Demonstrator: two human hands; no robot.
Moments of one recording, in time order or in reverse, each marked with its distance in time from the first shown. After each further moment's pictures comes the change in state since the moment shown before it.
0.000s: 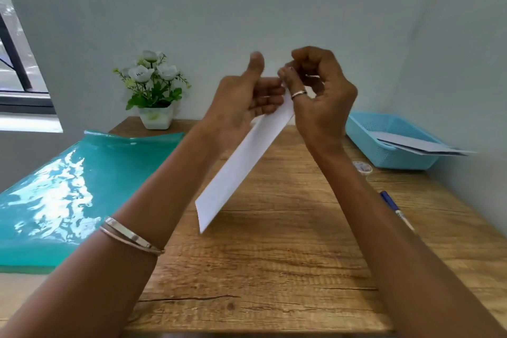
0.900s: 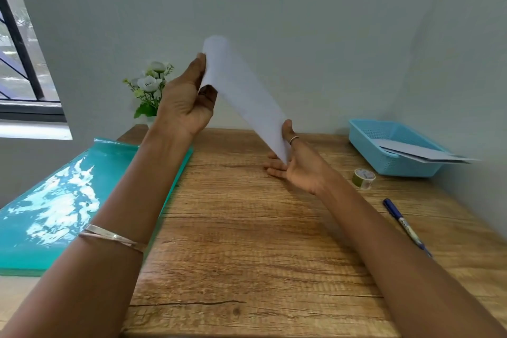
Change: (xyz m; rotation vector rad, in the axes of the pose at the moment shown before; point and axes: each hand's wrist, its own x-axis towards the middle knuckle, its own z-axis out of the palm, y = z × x) left_hand 0.009 0.029 -0.059 -0.765 0.205 0.021; right_hand -0.047 0.068 0.005 0.569 -0.431 1.488
